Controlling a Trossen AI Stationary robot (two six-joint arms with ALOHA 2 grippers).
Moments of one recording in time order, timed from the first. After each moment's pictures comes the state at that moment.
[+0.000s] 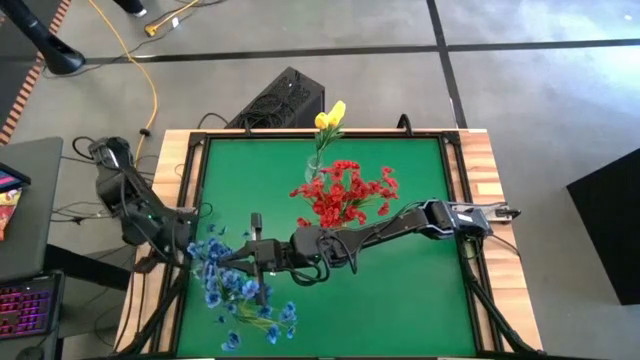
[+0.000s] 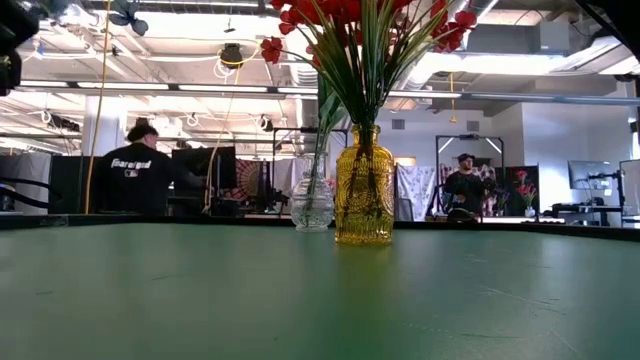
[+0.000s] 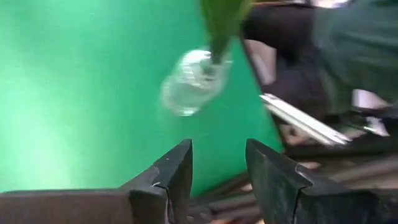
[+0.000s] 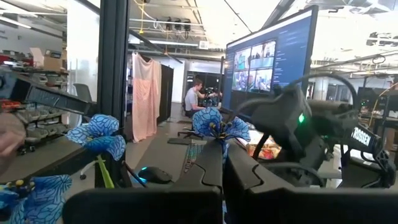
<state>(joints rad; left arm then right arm) -0.88 0.51 0.82 -1.12 0.00 -0.65 0.28 2.31 2.18 0.42 0.13 -0.11</state>
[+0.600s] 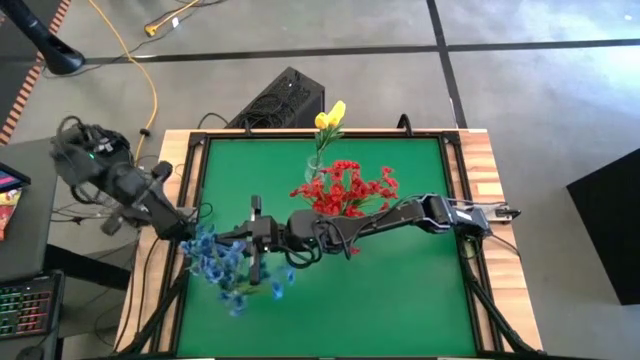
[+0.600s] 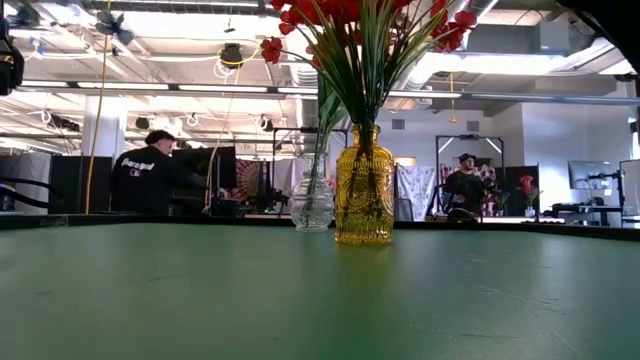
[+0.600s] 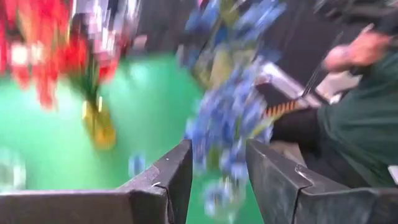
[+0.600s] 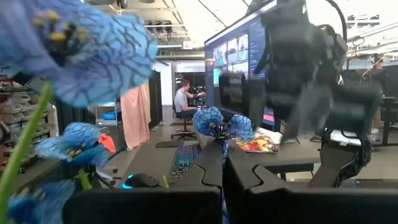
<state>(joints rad) -0.89 0.52 1.31 -1.21 -0.32 -0.31 0.22 2.31 2.18 0.42 0.14 0.00</state>
